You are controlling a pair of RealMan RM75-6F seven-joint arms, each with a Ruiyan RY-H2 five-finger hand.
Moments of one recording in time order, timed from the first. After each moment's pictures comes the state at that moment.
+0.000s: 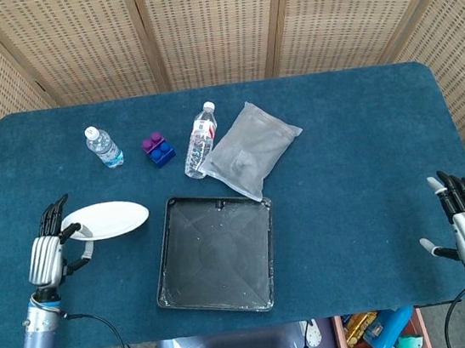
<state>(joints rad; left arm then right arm) -0.31 -1.65 -0.13 -1.01 1.55 1.51 -0.43 0.10 -1.18 0.09 -1.53 -1.52 1.51 0.00</state>
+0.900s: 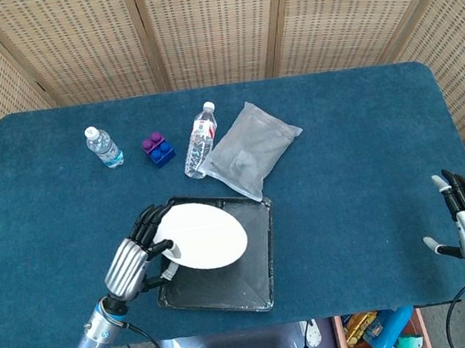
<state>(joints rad) -0.44 -1.67 -0.03 -1.42 1.79 1.48 -0.17 0.11 -1.18 0.10 -1.53 -1.48 1.49 0.00</state>
